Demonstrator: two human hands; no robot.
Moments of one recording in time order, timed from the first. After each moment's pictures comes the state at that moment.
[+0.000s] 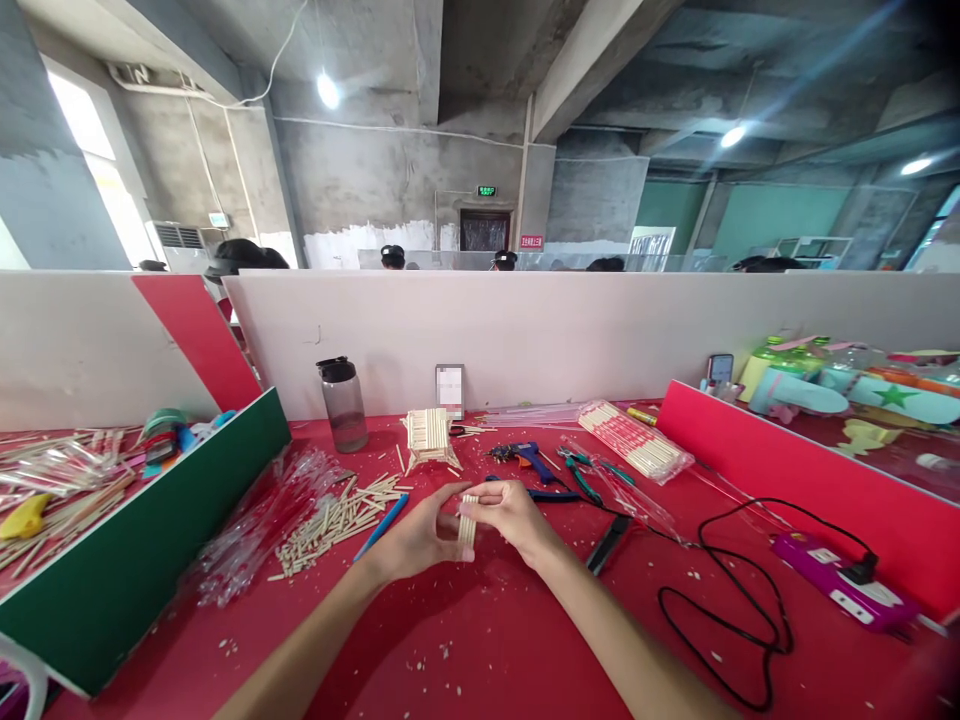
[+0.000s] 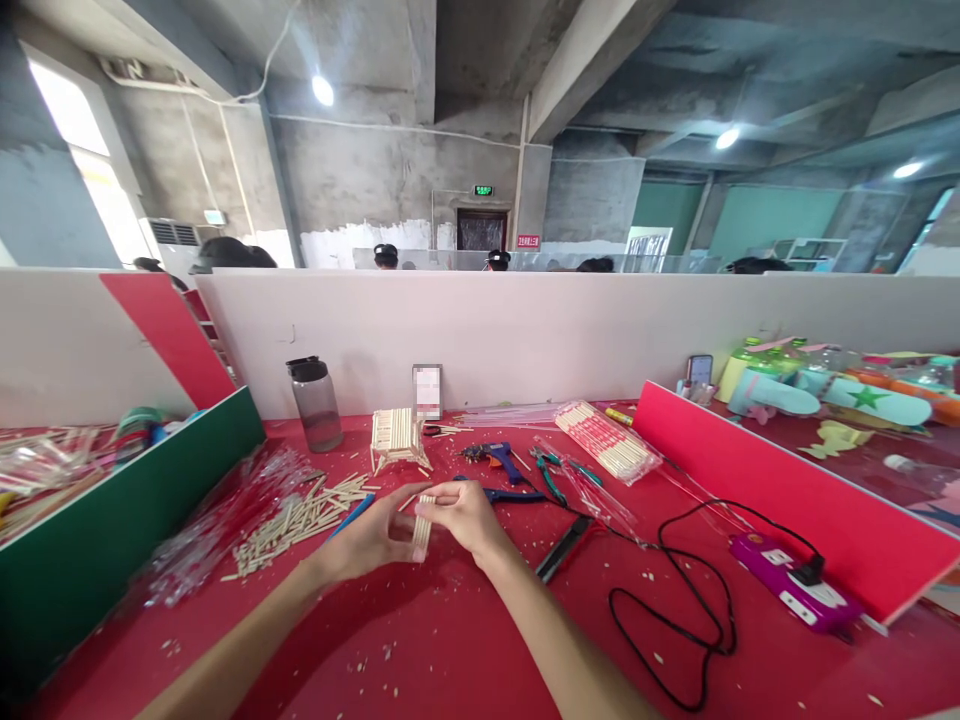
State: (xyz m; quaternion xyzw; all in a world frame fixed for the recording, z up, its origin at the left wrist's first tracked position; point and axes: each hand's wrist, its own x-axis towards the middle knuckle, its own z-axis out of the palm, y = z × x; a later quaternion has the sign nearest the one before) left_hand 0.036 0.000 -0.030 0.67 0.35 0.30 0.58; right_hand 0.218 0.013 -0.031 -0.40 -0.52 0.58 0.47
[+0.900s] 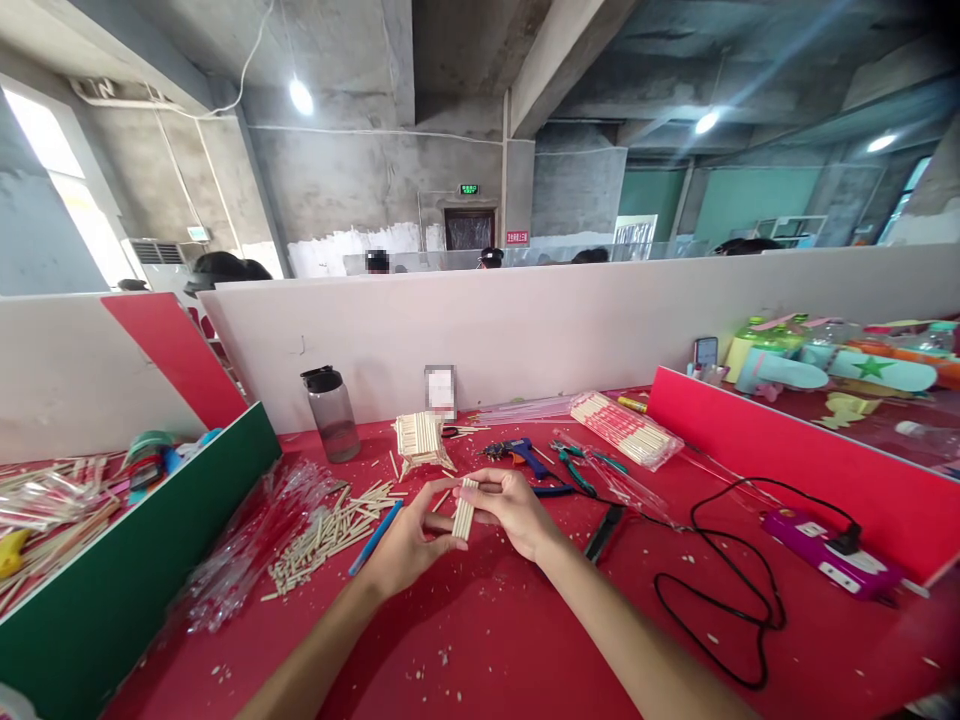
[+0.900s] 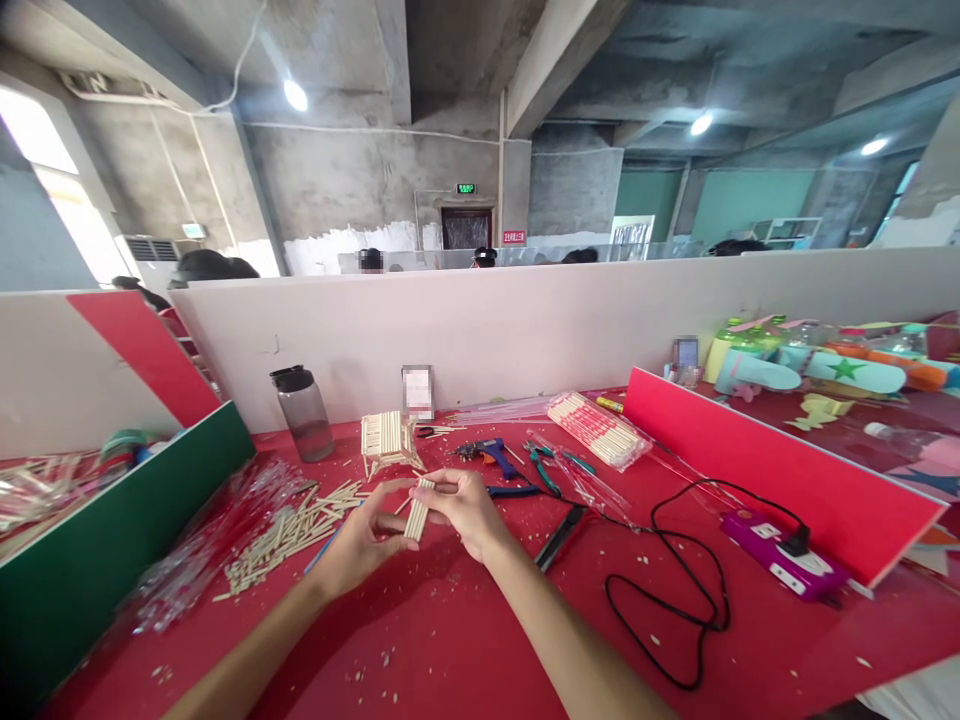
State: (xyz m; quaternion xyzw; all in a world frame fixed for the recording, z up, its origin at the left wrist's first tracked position) left_hand 0.034 -0.007 -0.026 0.72 0.38 0.35 0.46; right_hand 0.223 0.006 -0.011 -0.35 -0.45 0.64 0.51
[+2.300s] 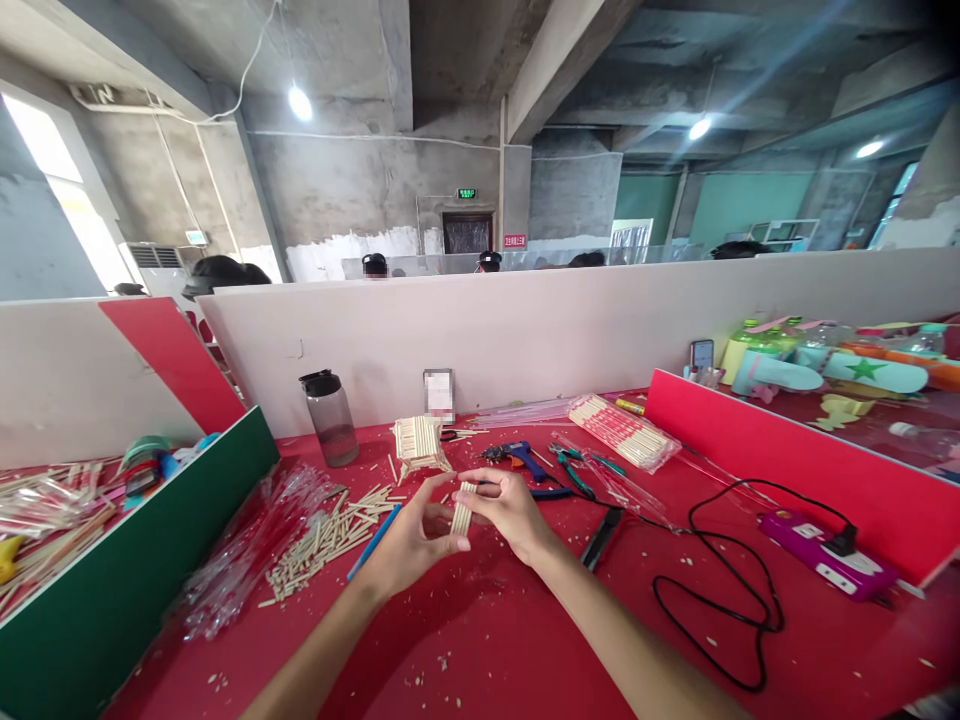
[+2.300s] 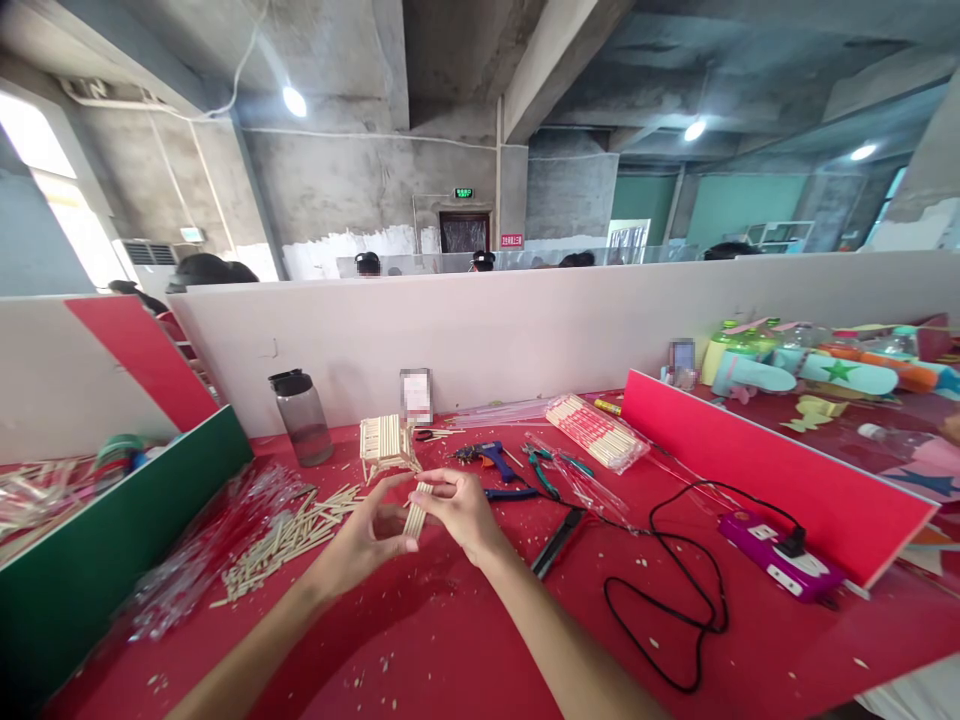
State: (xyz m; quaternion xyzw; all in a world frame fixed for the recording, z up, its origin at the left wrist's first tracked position) left_hand 0.040 -0.008 -0.014 0.70 0.36 0.38 0.49; right_hand 0.220 0.011 -0.021 -0.36 -0.49 0.59 0.53
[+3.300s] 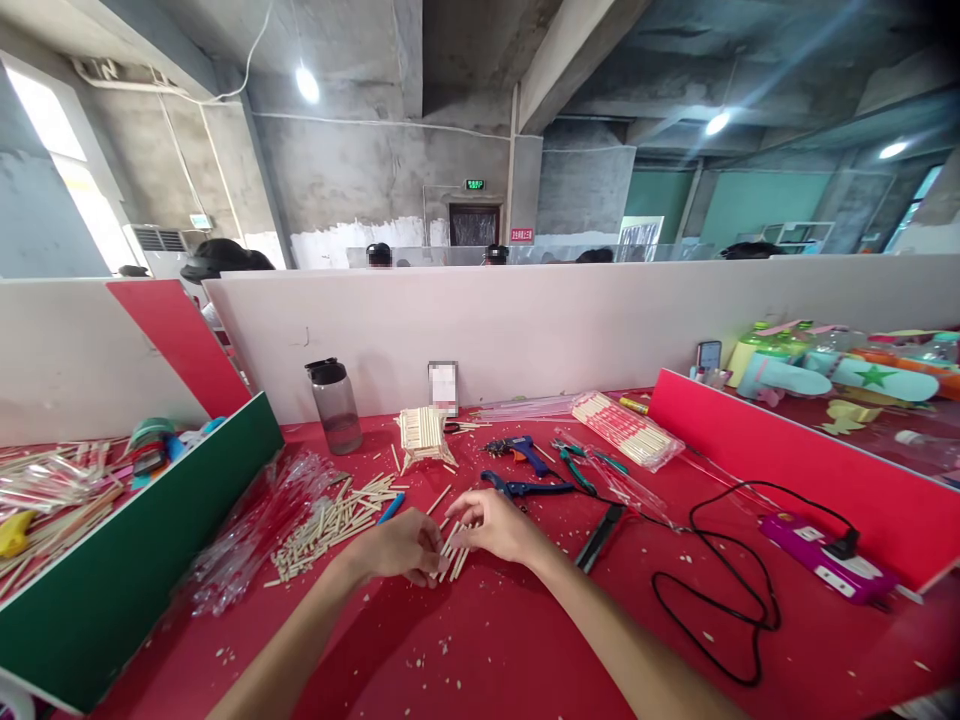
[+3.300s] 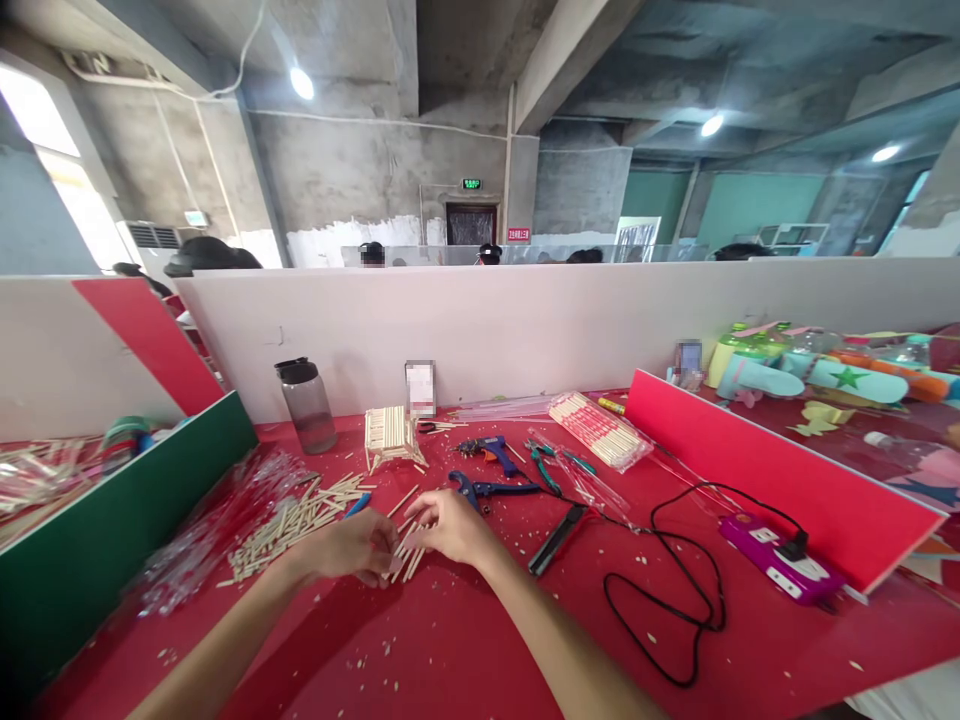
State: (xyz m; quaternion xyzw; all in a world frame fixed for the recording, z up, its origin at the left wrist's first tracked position) left_hand 0.016 0.001 -0.016 0.66 0.50 0.11 0.56; right_hand 0.220 0.016 -0.046 -0.42 -0.70 0.48 0.33
